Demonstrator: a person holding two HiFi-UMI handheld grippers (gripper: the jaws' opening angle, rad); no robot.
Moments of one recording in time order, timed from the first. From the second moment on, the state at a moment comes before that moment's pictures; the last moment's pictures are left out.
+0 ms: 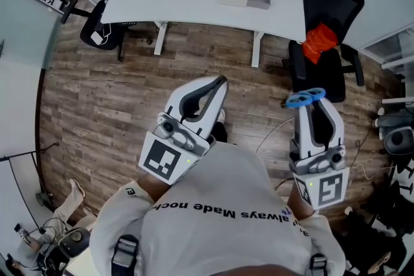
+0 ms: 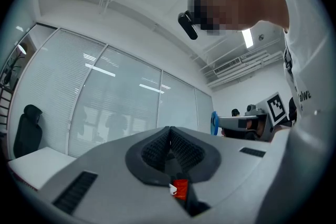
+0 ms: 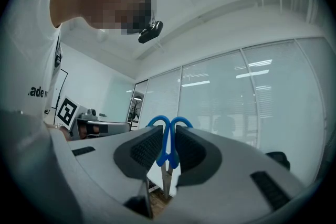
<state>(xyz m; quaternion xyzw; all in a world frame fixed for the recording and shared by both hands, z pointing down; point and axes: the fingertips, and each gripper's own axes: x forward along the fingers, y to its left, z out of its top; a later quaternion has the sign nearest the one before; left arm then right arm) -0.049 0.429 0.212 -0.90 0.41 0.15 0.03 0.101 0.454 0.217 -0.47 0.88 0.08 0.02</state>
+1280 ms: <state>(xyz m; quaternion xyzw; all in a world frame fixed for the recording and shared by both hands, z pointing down) -0.083 0.333 0.227 -0.91 0.39 0.14 0.01 0.066 0.362 0.226 -0.48 0.87 0.07 0.01</state>
